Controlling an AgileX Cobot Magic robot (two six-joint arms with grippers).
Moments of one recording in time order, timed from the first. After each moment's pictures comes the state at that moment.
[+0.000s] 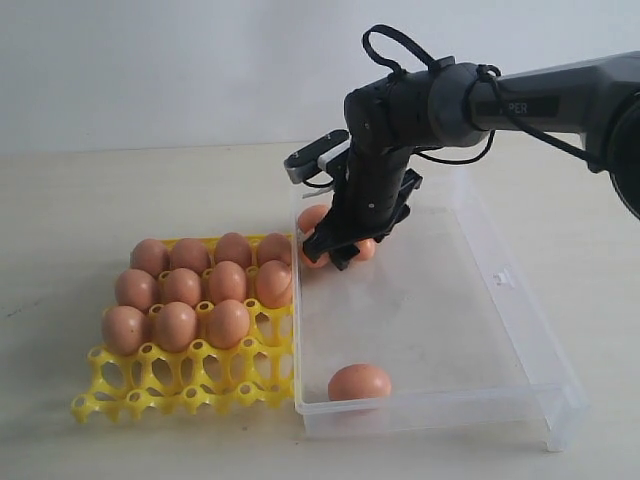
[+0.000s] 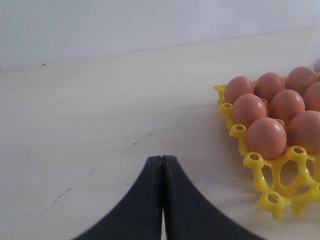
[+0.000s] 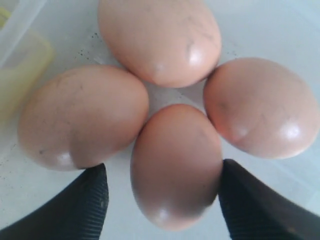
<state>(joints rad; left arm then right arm) -0.01 0.01 0.01 -0.09 0.37 0.16 0.52 2.29 -1.73 -0.10 0.84 -0.10</state>
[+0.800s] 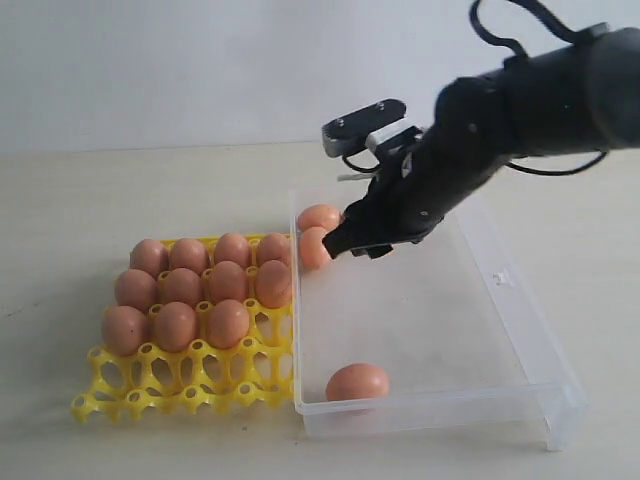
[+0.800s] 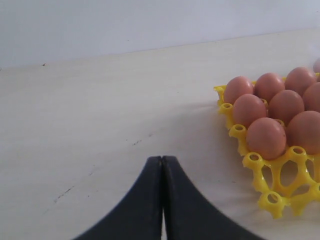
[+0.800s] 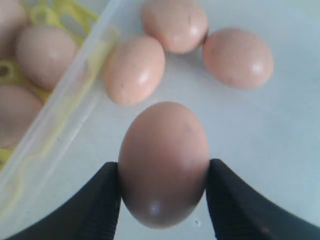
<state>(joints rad) -0.01 0.01 0.01 -0.09 0.37 0.16 0.53 1.83 -1.15 0.03 0.39 -0.09</state>
